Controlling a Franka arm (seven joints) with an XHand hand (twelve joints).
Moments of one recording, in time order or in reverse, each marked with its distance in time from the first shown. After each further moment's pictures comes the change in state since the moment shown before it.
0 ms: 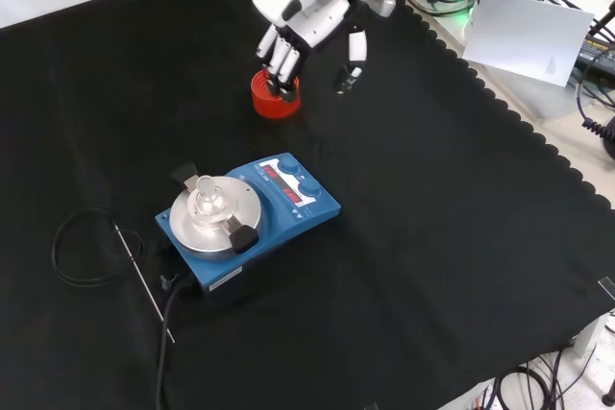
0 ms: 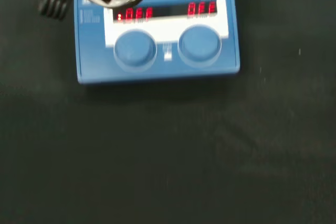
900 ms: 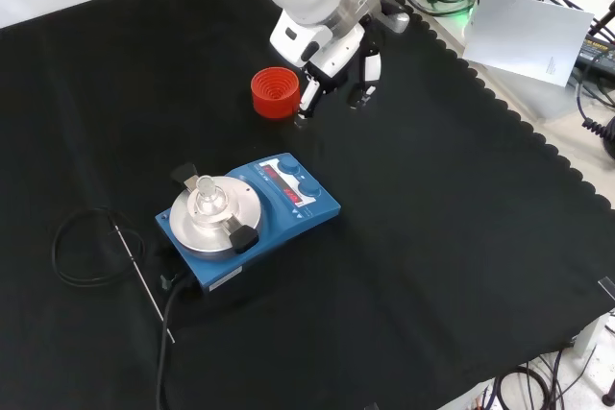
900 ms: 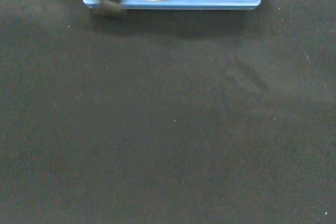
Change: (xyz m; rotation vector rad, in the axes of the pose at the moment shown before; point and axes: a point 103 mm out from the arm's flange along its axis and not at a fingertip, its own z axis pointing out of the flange) arm 0.022 0.000 0.026 0.135 -0.089 -0.018
